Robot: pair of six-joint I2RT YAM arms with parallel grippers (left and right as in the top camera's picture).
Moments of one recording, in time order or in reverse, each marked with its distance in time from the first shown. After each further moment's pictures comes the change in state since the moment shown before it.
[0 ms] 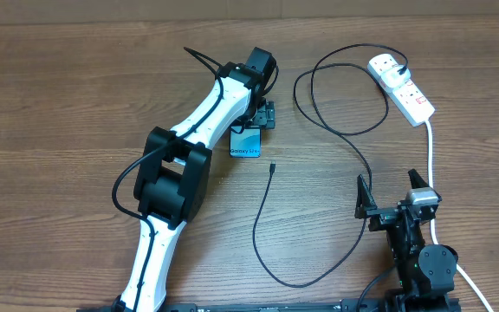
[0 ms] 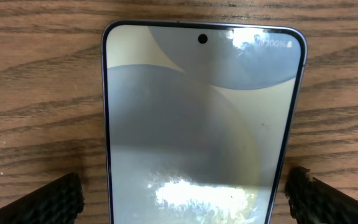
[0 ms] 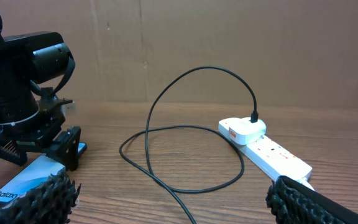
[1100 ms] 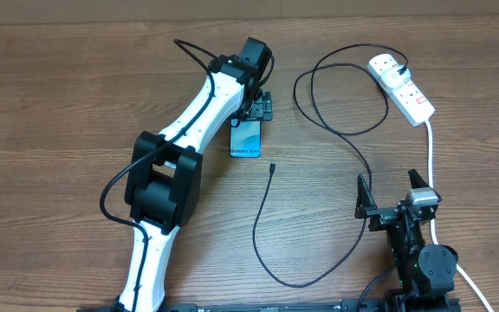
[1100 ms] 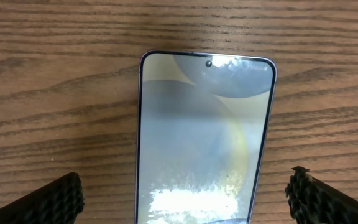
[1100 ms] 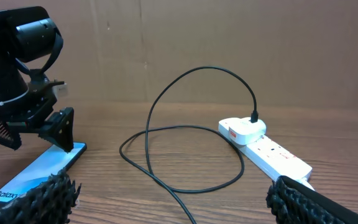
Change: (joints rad) left arm 0.017 -0.068 0.000 -0.009 -0.004 -0.001; right arm 0.000 0.000 0.000 0.000 0.000 0.000
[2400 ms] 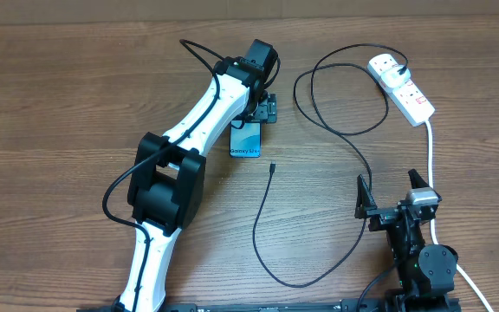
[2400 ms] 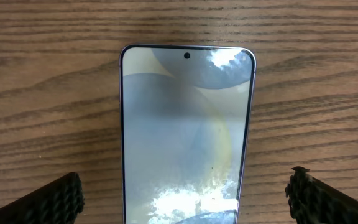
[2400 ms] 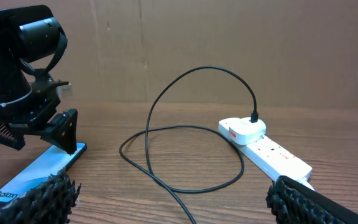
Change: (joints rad) left arm -0.023 -0.002 0.000 0.000 -0.008 0.014; right arm 0.000 0.000 0.000 0.001 0.000 0.000
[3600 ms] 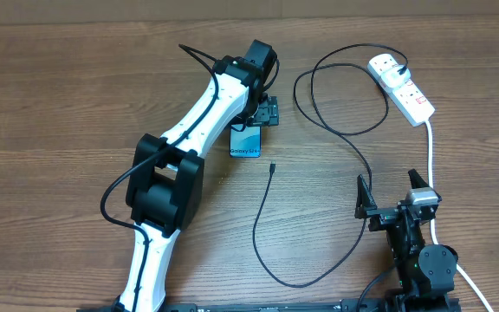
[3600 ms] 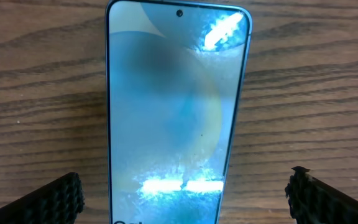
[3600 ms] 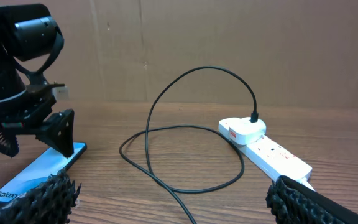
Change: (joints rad) left arm 0.000 -0.011 0.000 -0.060 0.074 -0.056; right arm 0.000 0.000 0.000 0.000 0.000 0.000
